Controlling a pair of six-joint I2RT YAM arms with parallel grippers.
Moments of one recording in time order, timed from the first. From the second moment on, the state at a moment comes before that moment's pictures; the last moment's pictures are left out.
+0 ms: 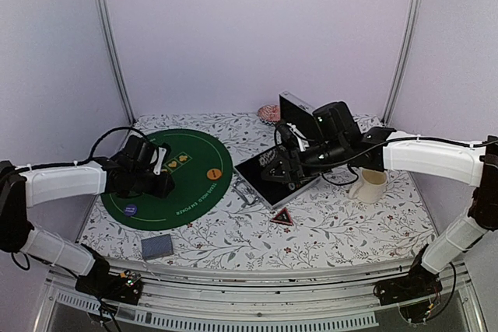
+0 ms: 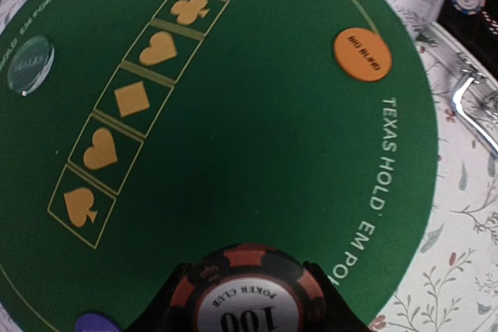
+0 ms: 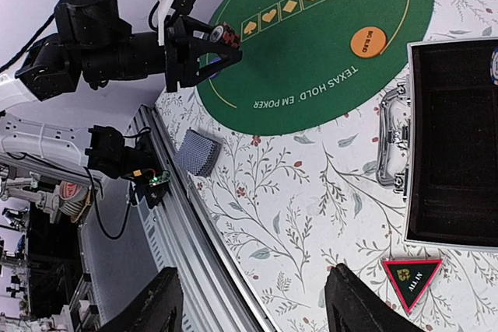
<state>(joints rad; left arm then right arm) -0.46 1.31 0.70 -0.26 -0.14 -0.12 0.80 1.54 1.16 -0.25 -0.54 0.46</state>
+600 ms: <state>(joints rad) -0.39 1.38 0.54 -0.29 -0.32 -0.66 0.79 1.46 1.07 -0.27 -0.50 0.38</state>
